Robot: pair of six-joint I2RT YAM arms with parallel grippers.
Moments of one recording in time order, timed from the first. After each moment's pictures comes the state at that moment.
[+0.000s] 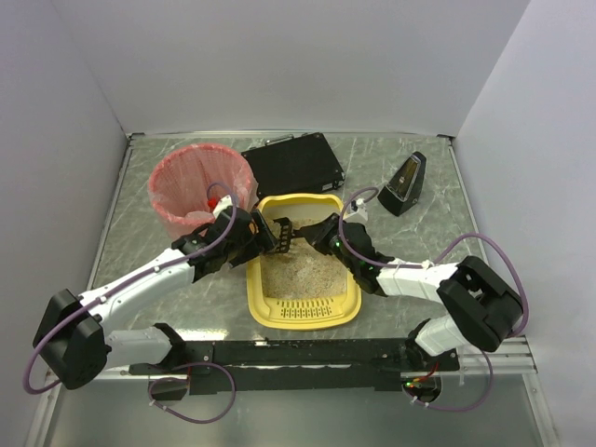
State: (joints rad) left arm -0.71 1.19 0.81 -0.38 -0.17 -1.02; right arm 0.73 1.43 0.51 0.61 0.19 1.07
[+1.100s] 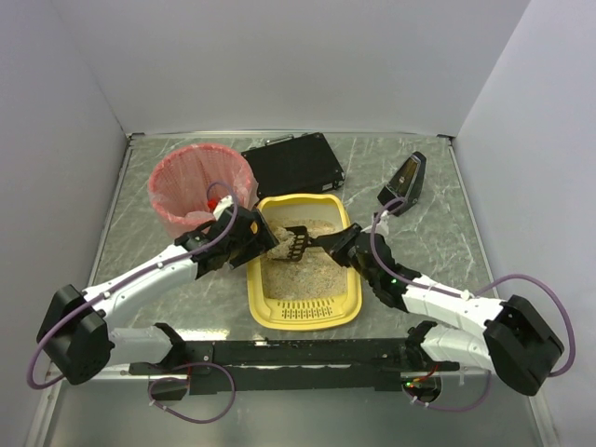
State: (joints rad) left arm -0.71 1.22 0.84 -0.44 -0.18 -1.08; right arm 0.73 1.12 0.42 0.33 0.24 1.20
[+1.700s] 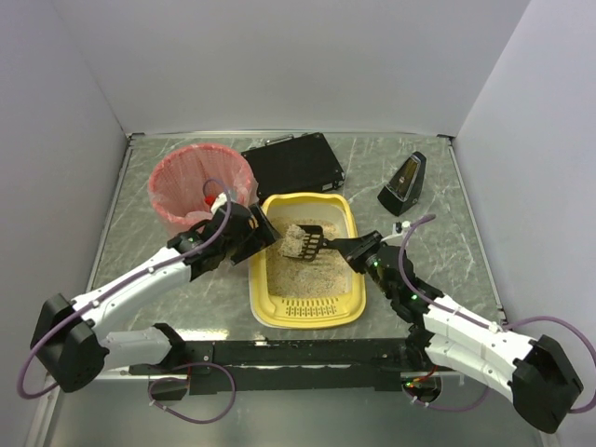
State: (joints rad) left arm -0.71 1.18 0.86 -0.42 -0.17 -1.09; right arm 0.70 0.83 0.29 0.25 0.27 1.23
